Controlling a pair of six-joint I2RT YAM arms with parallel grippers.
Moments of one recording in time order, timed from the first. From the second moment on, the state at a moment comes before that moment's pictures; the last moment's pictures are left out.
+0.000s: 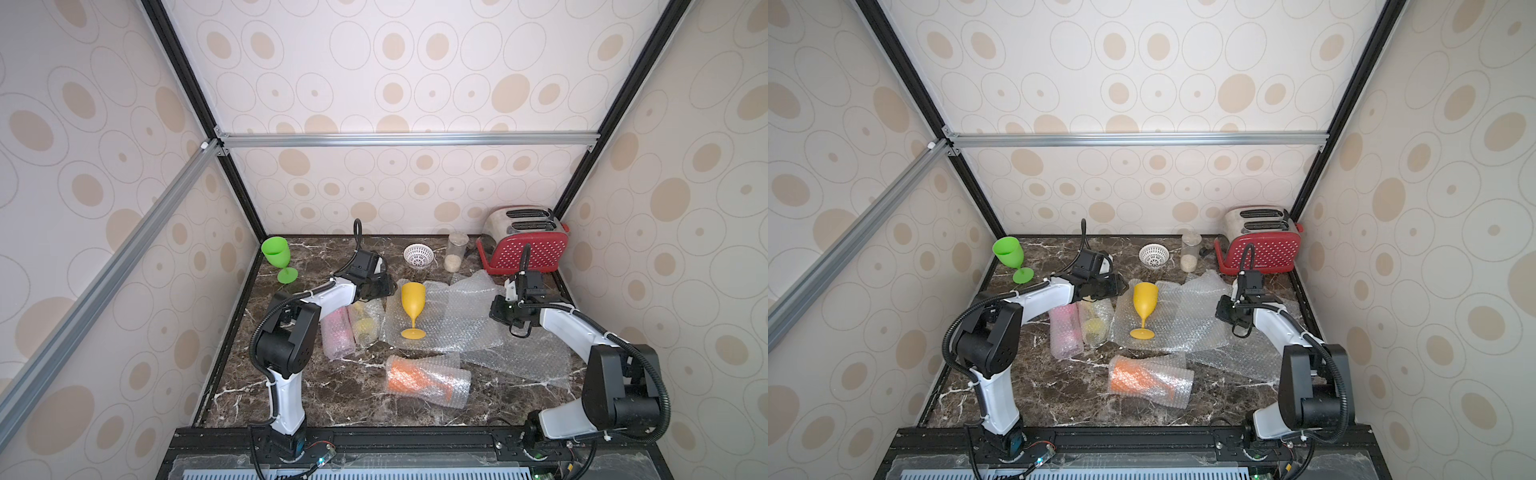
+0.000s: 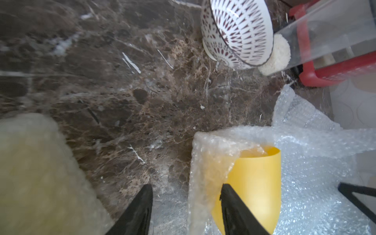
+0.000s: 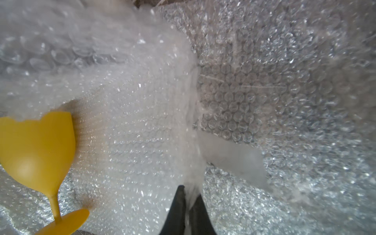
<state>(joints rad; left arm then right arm) -0.43 1.91 1.31 -0.25 0.22 -0.51 0.02 1.47 0.89 -0.48 -0.21 0.41</state>
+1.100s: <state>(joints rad) -0.66 1.89 1.22 -0.29 0.32 -0.54 0.02 1.41 0.84 -0.48 -0.24 0.40</state>
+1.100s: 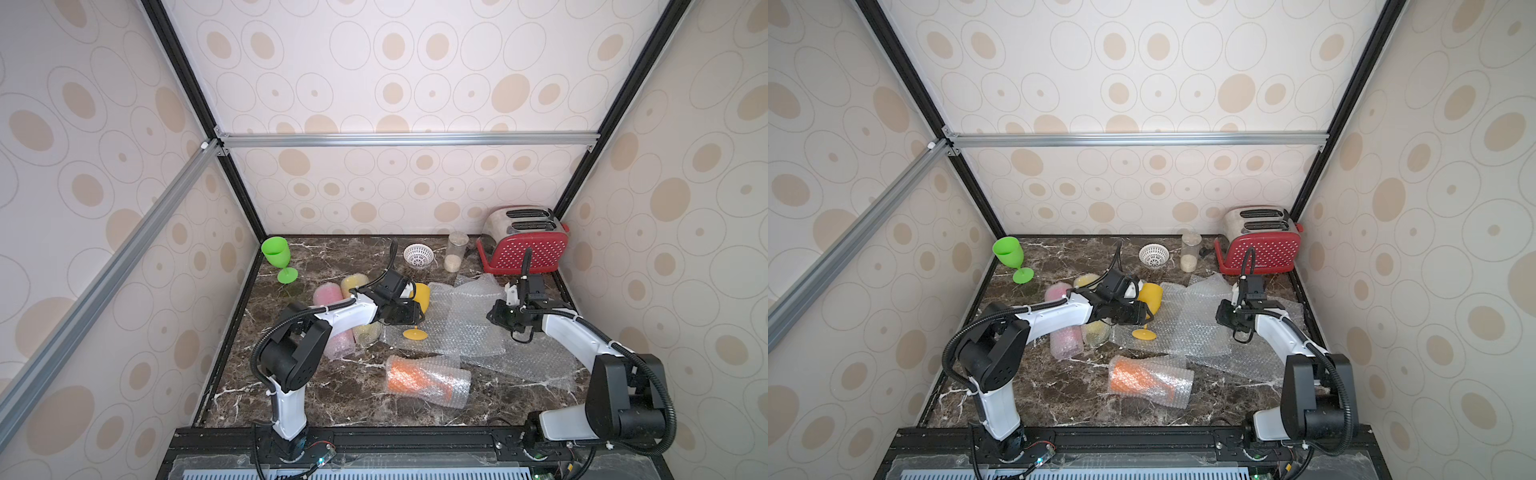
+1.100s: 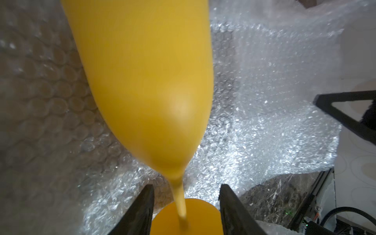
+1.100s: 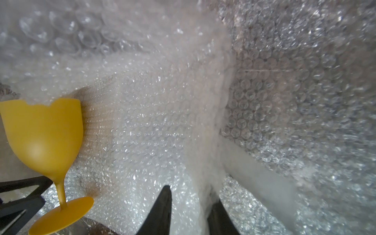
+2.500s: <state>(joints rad) -0.67 1.81 1.23 -0.28 0.36 -0.50 -0.10 1.27 0.98 -0.65 -0.40 0.36</state>
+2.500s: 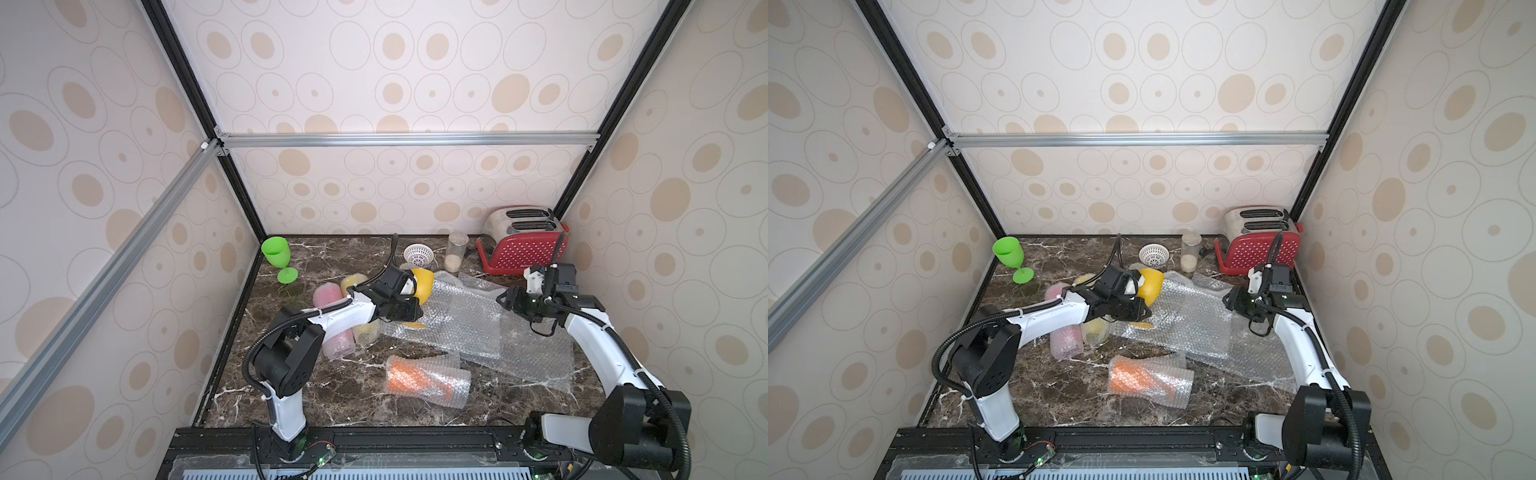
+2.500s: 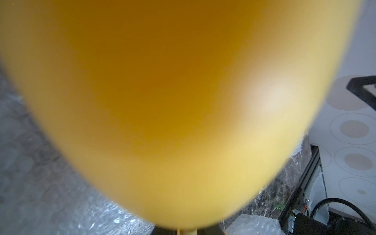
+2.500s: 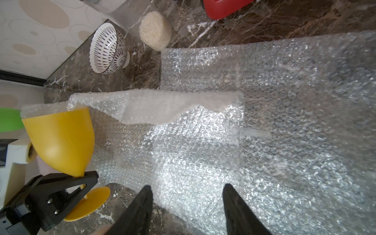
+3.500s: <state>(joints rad) -0.58 1.78 1.14 -0.18 0.53 -0.48 0.23 1.78 1.03 -0.31 -0.39 0.56</state>
